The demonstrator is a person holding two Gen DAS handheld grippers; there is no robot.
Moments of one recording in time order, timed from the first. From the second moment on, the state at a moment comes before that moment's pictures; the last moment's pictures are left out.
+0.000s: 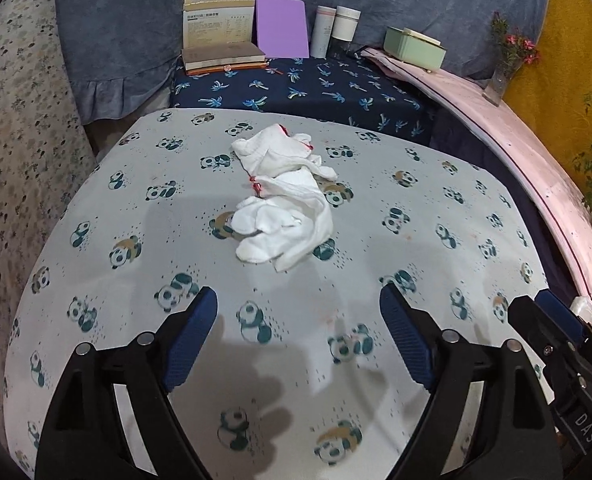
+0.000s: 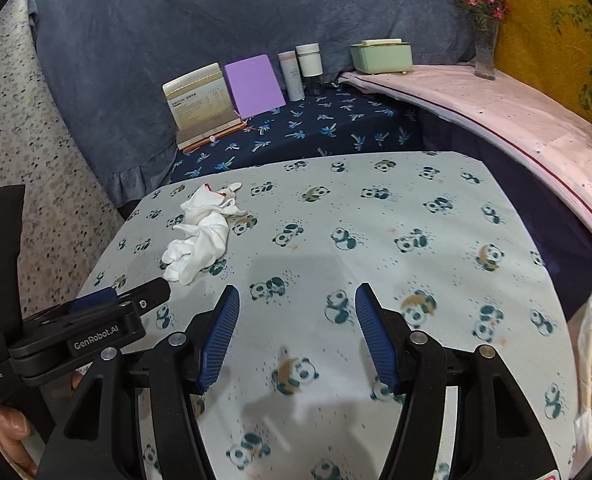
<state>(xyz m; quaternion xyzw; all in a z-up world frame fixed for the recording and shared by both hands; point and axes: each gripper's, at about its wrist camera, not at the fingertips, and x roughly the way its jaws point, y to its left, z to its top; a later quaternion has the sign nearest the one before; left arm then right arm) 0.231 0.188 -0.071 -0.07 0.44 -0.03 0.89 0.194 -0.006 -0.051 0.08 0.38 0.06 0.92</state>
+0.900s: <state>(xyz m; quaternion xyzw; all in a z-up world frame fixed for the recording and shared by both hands) 0.267 0.254 -0.099 -0.13 0.45 0.01 0.89 0.317 0.078 -0.083 0.07 0.40 0.13 0.90</state>
